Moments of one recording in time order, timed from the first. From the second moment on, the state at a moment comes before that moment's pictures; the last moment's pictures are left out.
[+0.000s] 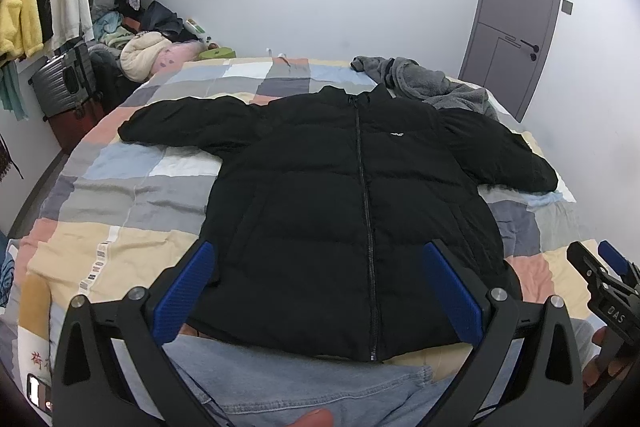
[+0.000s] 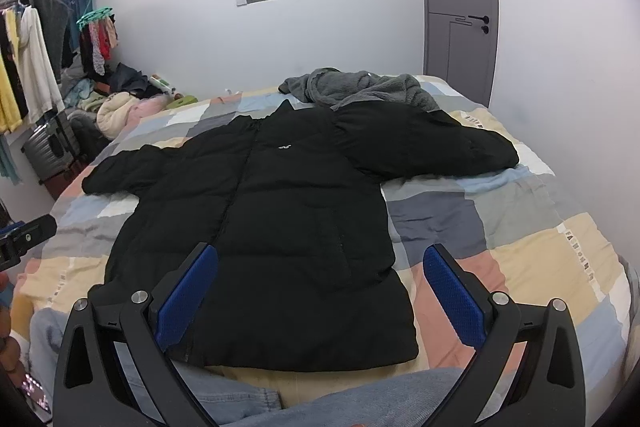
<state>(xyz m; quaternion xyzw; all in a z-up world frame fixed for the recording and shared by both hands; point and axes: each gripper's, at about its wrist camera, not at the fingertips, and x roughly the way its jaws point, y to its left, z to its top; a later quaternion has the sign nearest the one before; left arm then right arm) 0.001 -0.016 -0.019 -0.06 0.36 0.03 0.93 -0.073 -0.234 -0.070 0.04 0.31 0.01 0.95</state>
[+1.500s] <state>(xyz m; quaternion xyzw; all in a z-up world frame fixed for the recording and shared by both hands) 0.162 0.012 -0.107 -0.09 0.33 -0.04 0.94 0.105 -0.312 -0.074 0.06 0.24 -0.03 0.97</state>
